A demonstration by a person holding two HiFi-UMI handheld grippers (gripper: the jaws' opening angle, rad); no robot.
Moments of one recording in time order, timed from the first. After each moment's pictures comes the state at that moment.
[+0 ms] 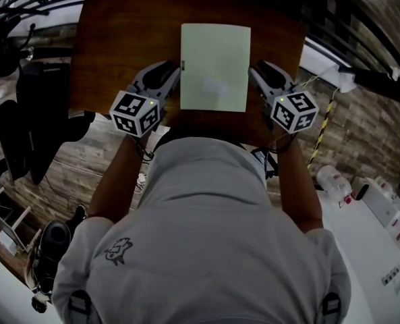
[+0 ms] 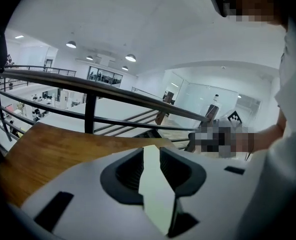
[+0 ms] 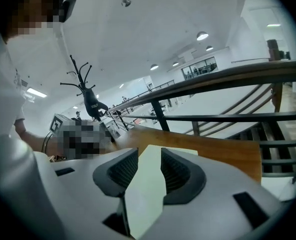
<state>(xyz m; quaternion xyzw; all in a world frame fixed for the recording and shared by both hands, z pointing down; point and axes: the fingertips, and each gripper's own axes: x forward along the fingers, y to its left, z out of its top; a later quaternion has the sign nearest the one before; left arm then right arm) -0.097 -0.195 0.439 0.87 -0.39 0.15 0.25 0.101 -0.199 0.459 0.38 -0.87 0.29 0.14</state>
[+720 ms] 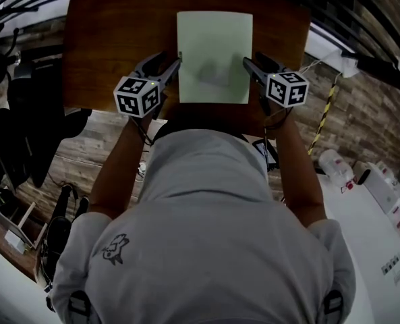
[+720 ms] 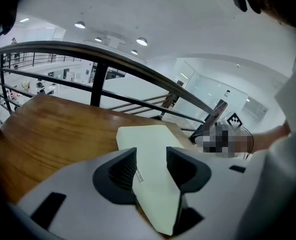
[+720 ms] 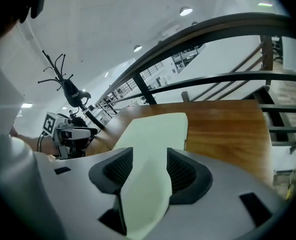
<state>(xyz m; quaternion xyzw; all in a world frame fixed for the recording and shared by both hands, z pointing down) -0.107 -0.208 0.534 0.83 -0.39 0.20 0.34 0.113 -0.203 0.575 0.38 -0.80 0.41 0.20</state>
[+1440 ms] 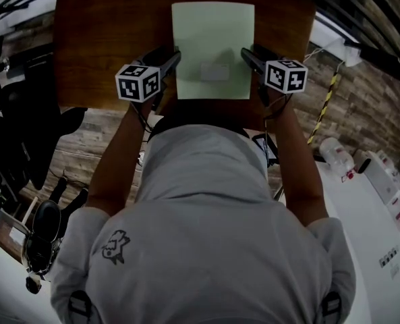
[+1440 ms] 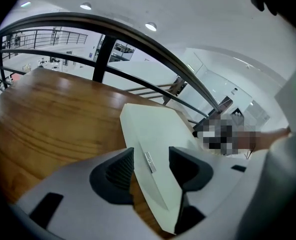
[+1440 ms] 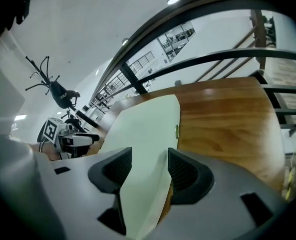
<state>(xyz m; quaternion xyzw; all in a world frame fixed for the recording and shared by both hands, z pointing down) -0.106 -0.212 0.604 0.80 -0.37 0.24 0.41 0.115 -0.211 0.625 0.38 -0.77 0.47 0.22</state>
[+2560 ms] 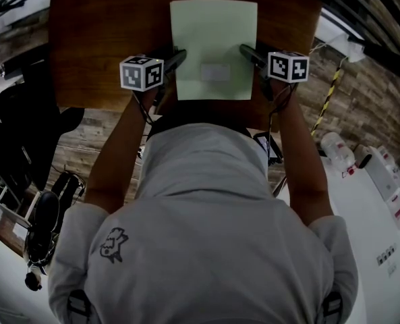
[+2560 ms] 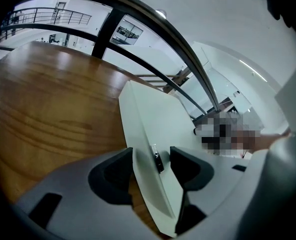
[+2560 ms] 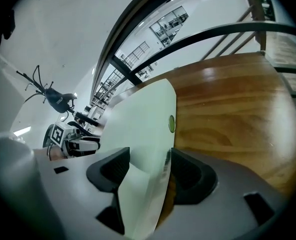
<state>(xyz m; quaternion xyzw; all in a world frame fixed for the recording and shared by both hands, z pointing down) -0.092 -0.211 0.649 0.78 -0.32 0.26 0.48 0.109 -0.220 0.656 0.34 -0.74 0.53 0.23</state>
